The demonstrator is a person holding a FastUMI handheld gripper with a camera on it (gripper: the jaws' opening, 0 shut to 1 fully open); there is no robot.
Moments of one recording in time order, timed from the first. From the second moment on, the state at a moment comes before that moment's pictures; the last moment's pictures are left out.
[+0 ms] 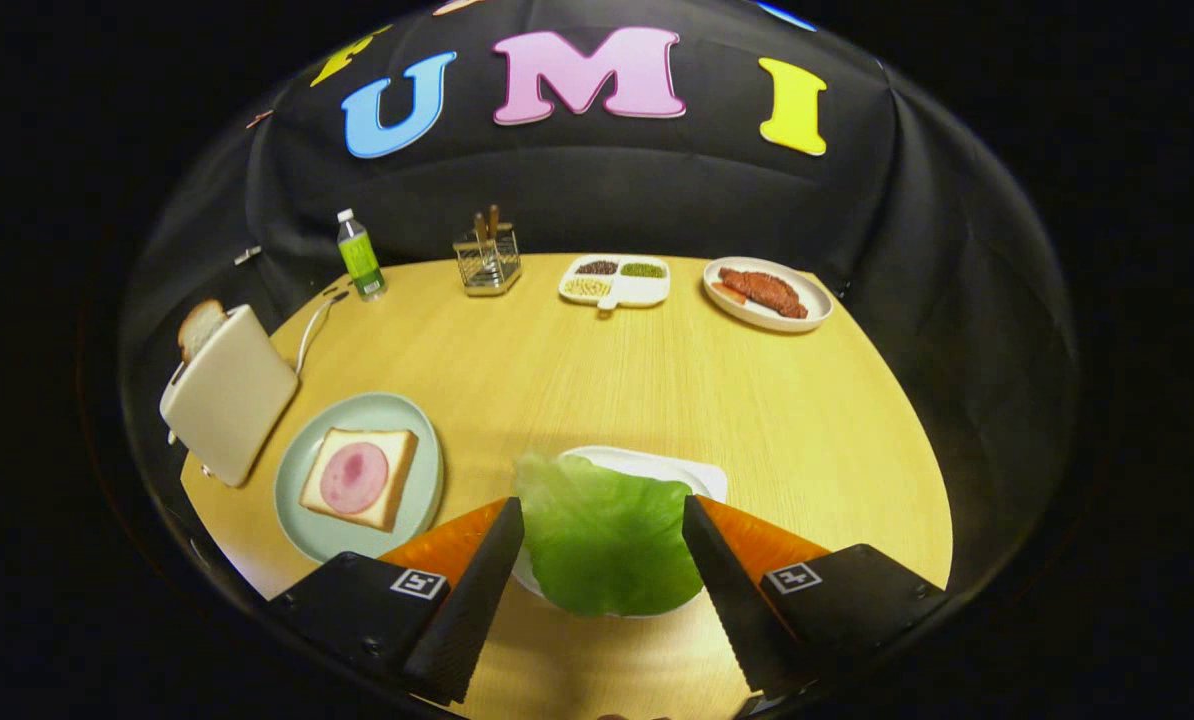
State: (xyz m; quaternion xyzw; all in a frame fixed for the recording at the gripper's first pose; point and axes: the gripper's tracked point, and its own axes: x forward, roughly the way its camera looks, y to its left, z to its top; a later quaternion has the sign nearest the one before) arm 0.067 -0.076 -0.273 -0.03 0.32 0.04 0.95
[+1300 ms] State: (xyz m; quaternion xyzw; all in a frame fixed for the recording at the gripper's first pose) arm 0.079 -0.087 -0.324 -0.05 0.37 0.07 0.93
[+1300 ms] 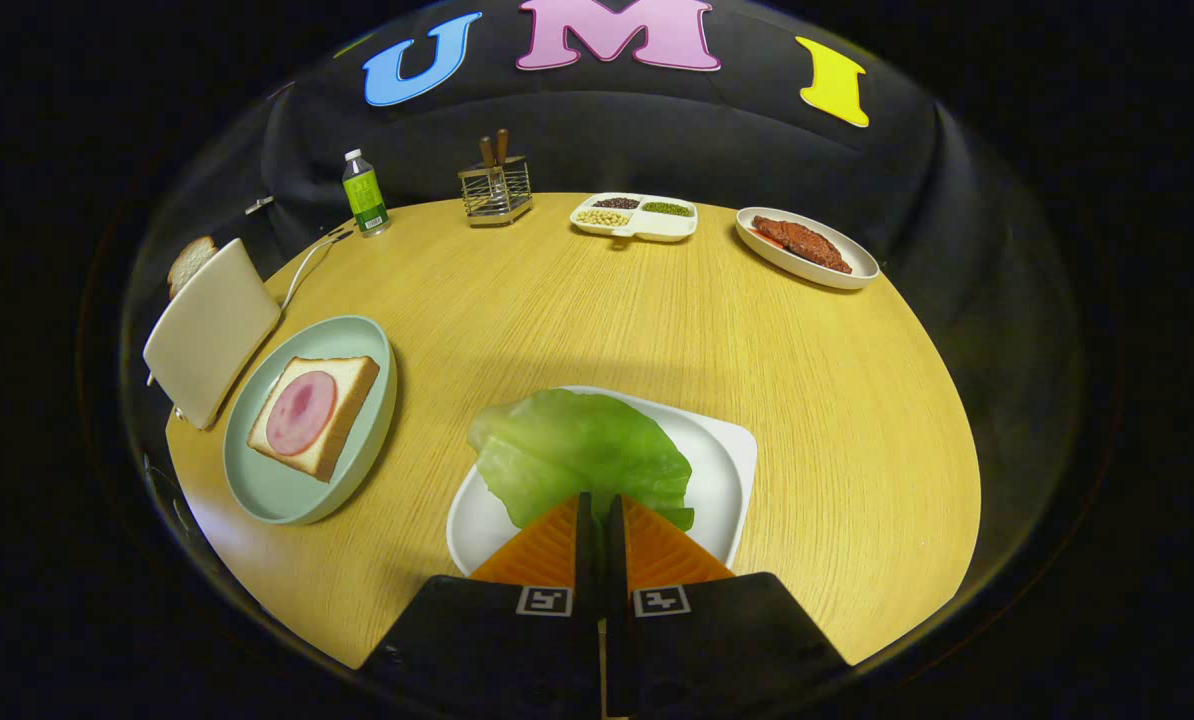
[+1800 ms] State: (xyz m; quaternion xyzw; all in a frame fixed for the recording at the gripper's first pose) arm 0.077 -0.080 -0.278 -0.05 0.35 0.07 0.93
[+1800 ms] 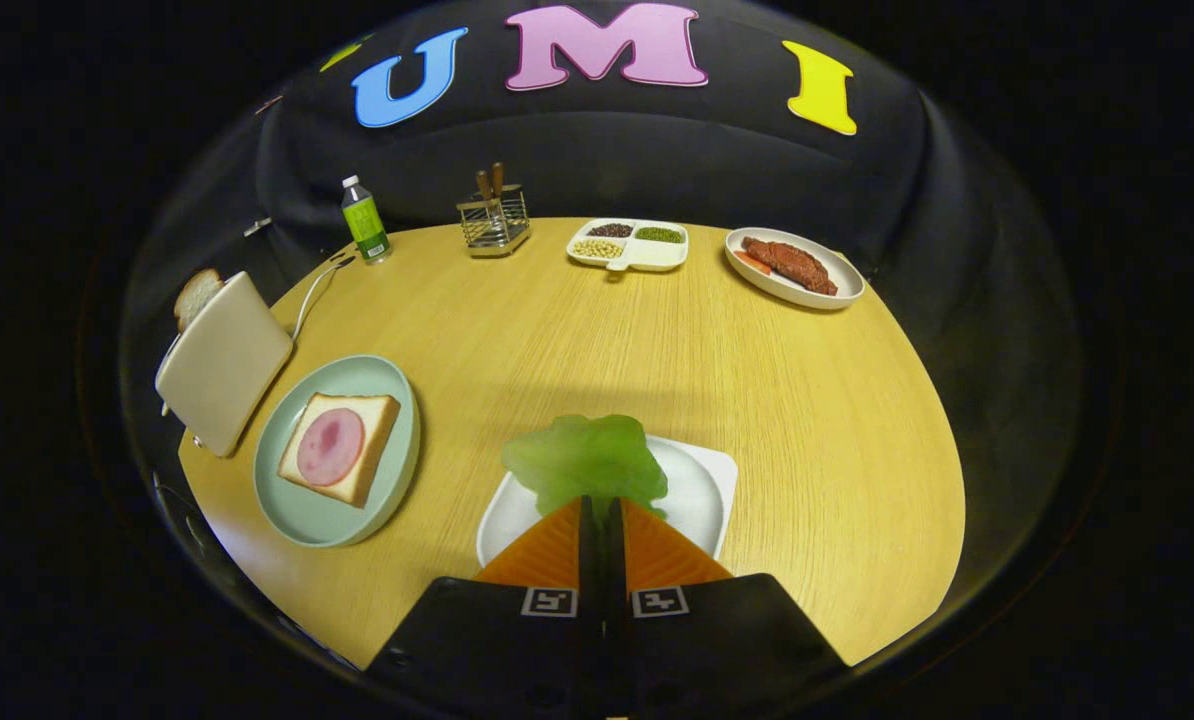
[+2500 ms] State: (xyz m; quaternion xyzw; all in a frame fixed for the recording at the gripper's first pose) arm 0.059 0.029 -0.172 -0.02 0.28 0.08 0.96
